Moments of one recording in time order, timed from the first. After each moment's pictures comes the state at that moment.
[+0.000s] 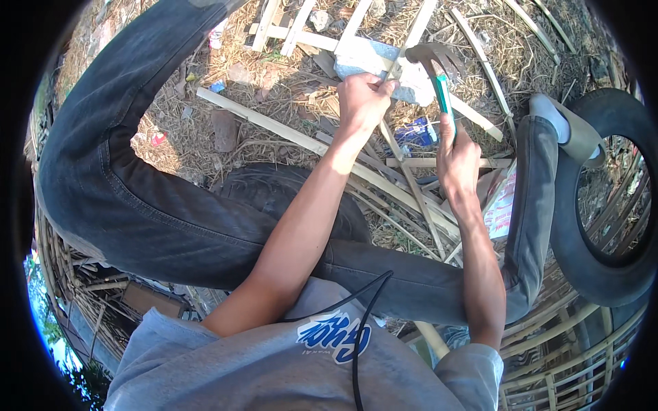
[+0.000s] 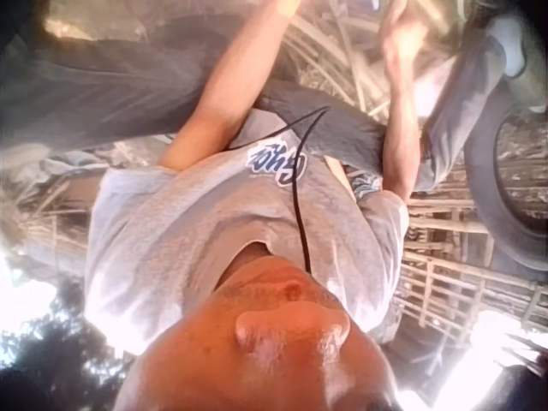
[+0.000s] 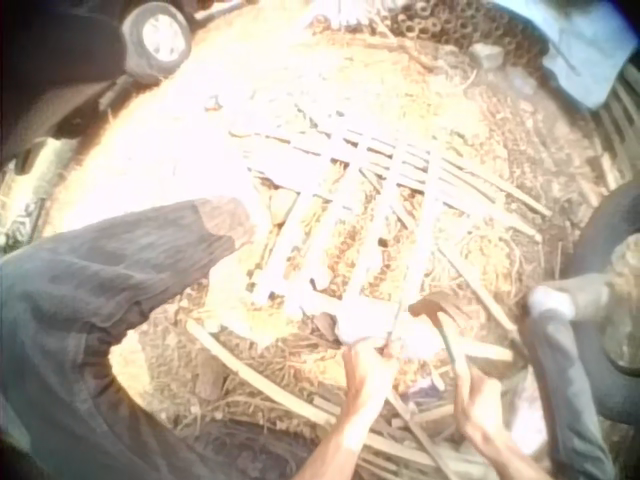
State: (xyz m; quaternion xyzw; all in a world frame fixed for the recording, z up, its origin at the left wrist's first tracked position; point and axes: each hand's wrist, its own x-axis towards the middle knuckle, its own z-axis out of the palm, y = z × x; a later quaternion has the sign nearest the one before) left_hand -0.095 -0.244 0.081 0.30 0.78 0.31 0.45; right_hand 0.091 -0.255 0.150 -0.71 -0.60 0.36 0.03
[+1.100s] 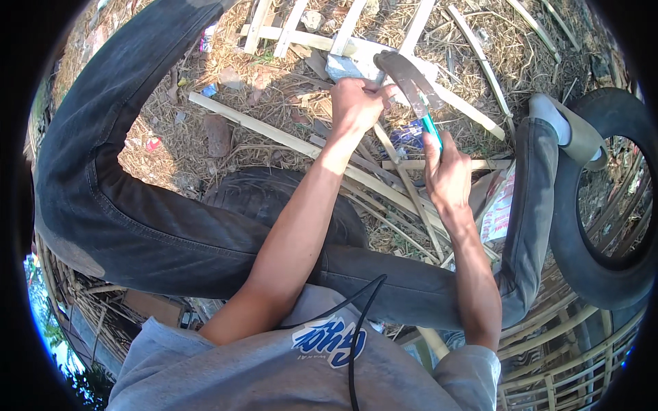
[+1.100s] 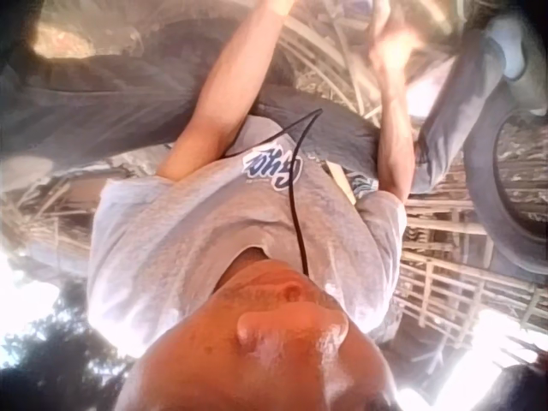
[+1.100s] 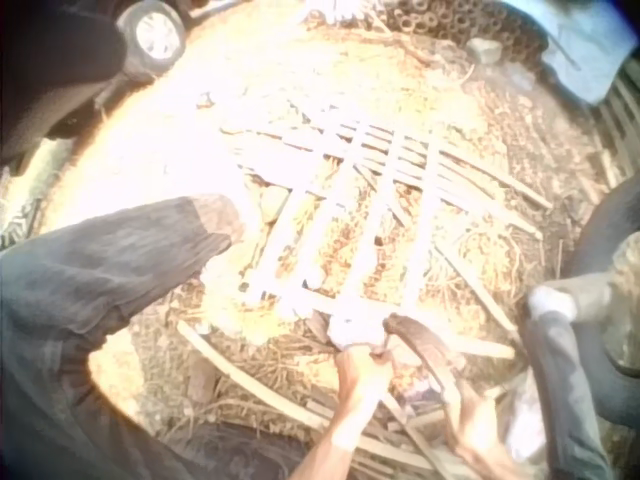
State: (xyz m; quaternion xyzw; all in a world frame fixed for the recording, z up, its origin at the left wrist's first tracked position) left_hand -0.097 -0.248 0.072 0.26 0.76 0.31 0.51; right_hand 0.095 -0.278 0.149 -0.64 -0.69 0.34 0.05
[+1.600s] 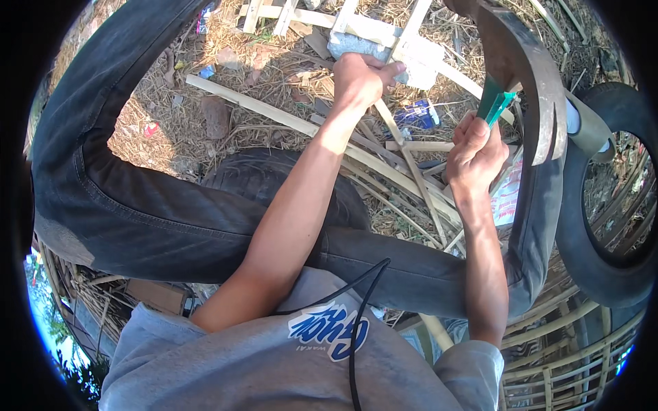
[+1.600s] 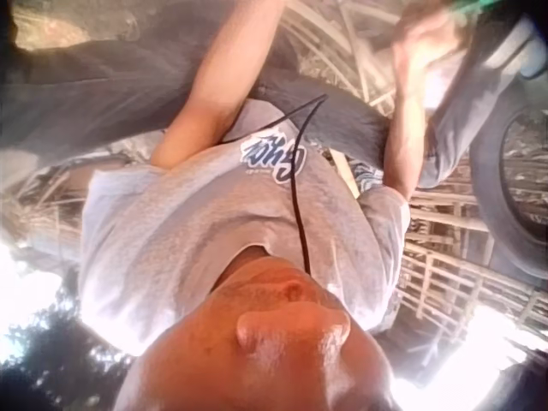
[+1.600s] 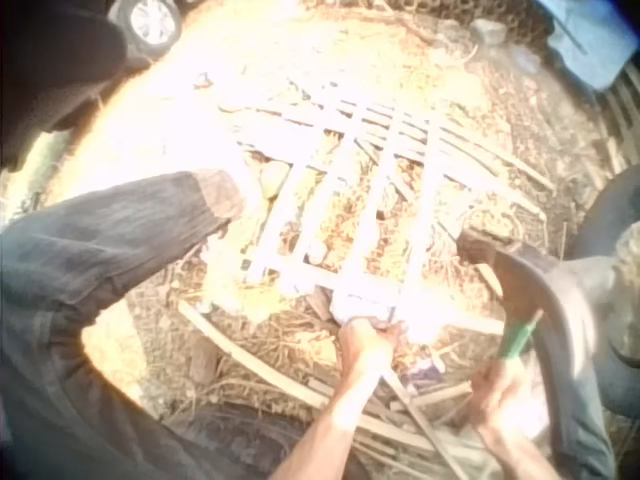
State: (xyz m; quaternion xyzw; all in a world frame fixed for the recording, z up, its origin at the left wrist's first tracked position) left_hand -0.097 -0.238 0.075 0.25 0.77 0.26 0.53; right_hand 0.107 -0.266 0.154 -0.64 -0.62 0.36 0.28
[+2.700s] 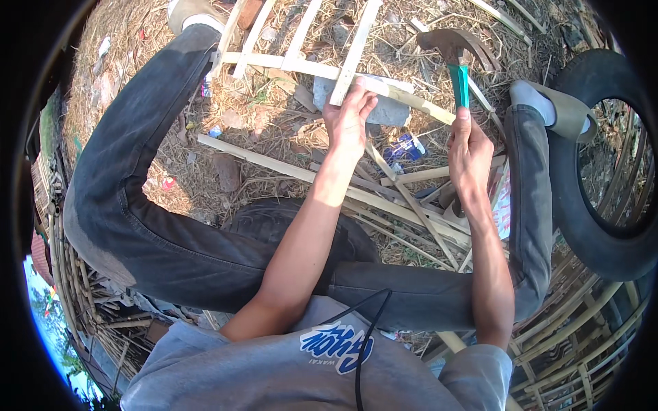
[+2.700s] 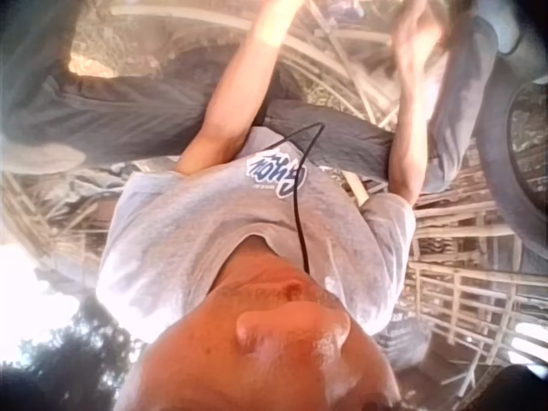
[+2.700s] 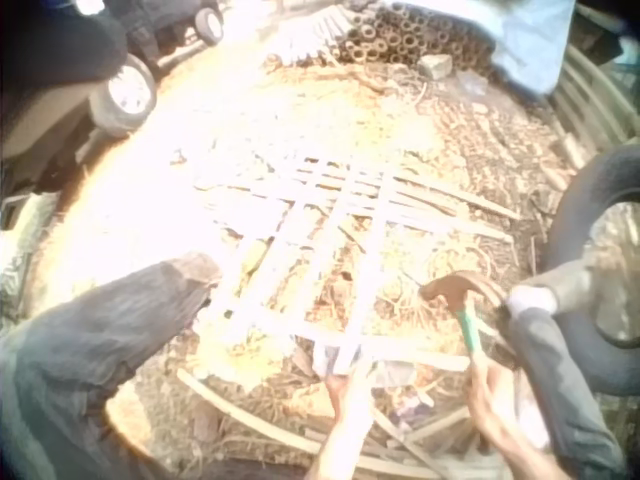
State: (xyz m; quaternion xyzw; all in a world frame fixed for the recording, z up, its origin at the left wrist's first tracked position) left_hand -0.077 -0.224 0.078 -0.02 0.53 0.63 0.57; right_hand 0.117 -0.230 0.163 -0.74 -0.44 0.45 0.23
